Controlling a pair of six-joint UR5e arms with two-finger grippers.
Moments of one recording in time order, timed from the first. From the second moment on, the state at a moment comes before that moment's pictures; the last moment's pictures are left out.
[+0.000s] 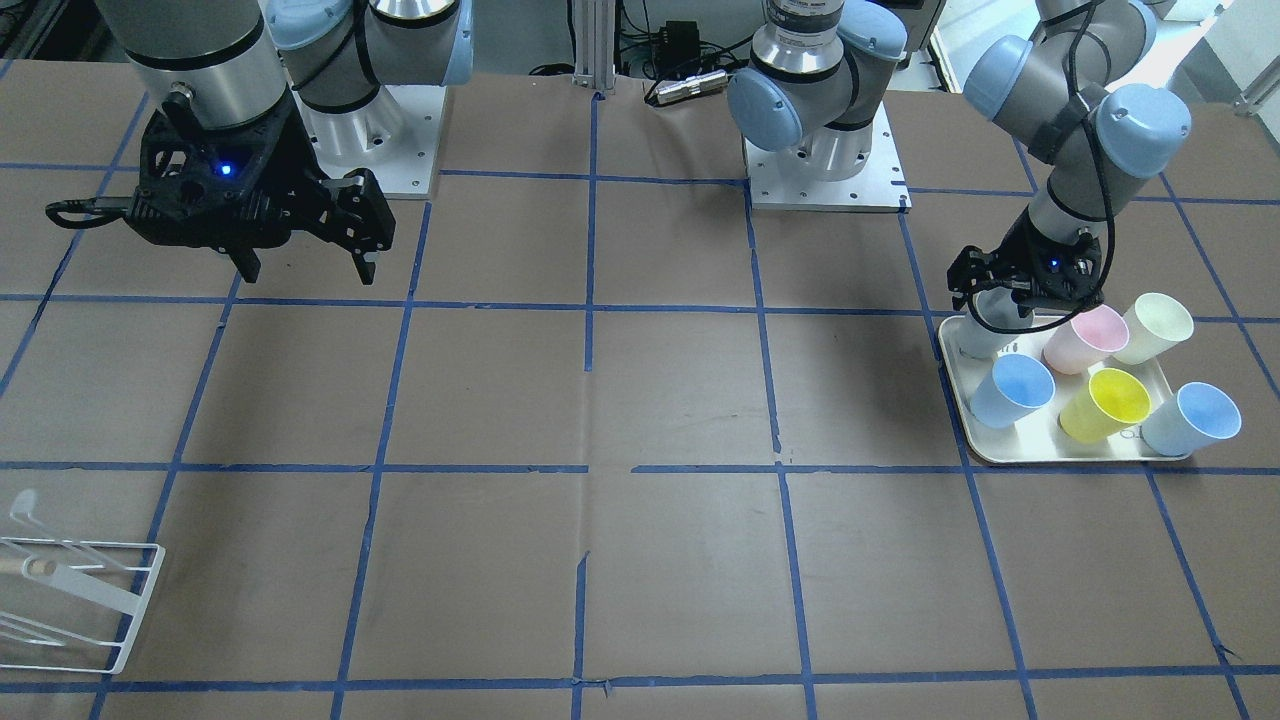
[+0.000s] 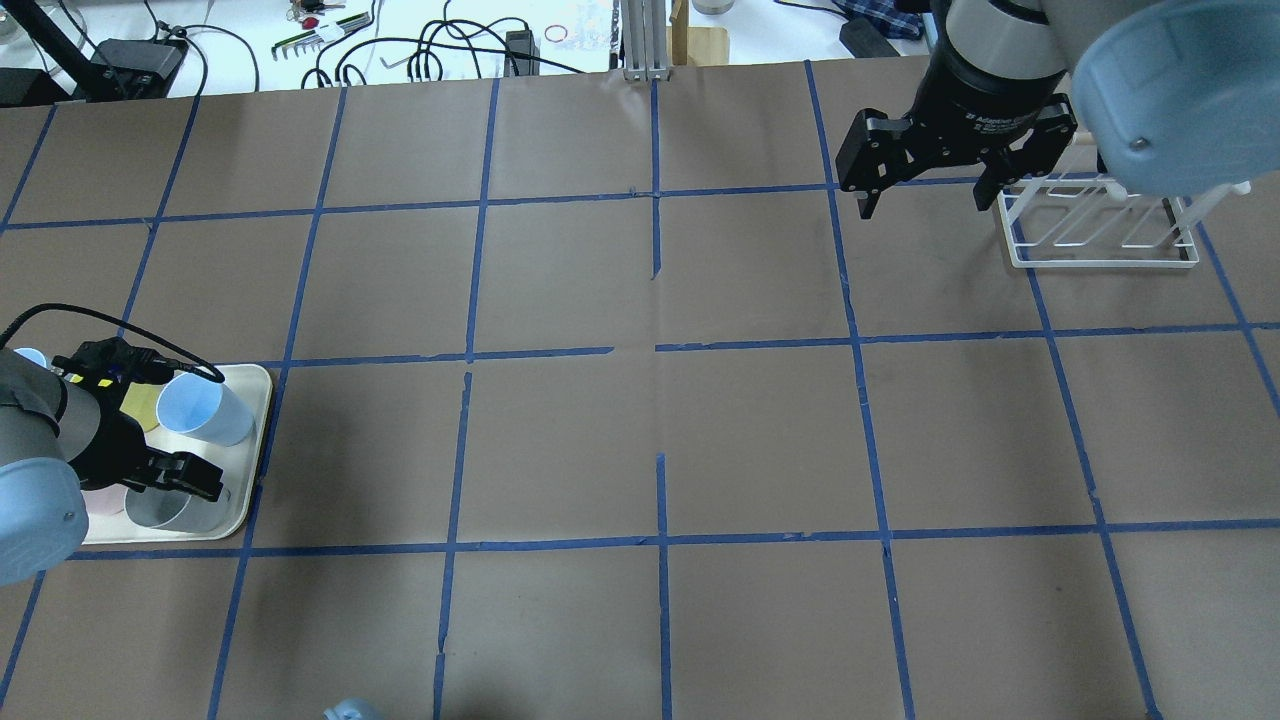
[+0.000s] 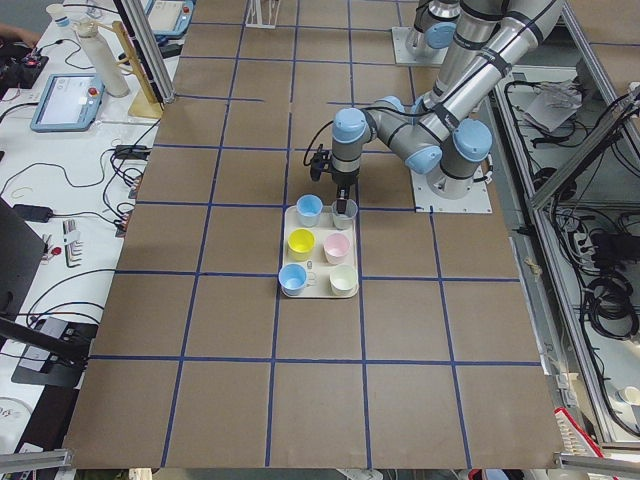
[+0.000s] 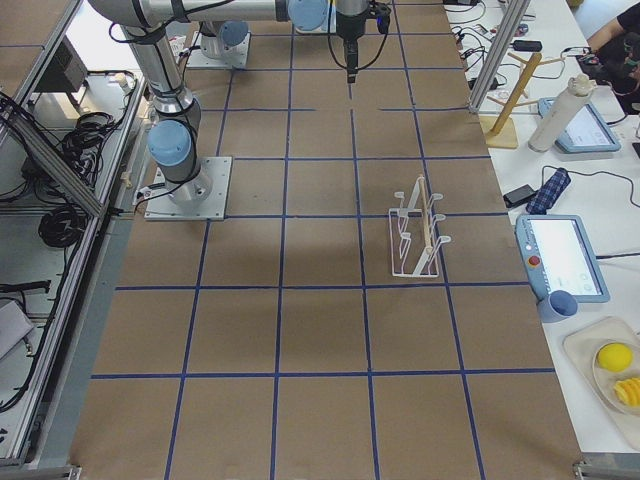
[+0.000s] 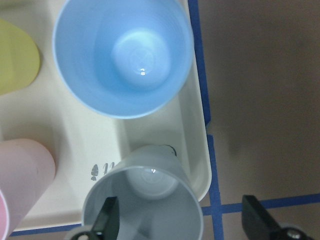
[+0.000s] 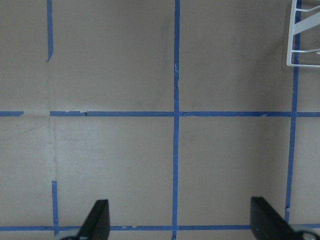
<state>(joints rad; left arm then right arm) -0.91 -1.47 -2.30 -0.94 1.62 0.80 1.62 -1.55 1.56 -1.65 -1.59 0.03</state>
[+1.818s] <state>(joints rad) -1.48 -1.53 -1.57 -1.65 1.55 0.19 1.62 -1.55 1.56 -1.65 -1.59 0.03</state>
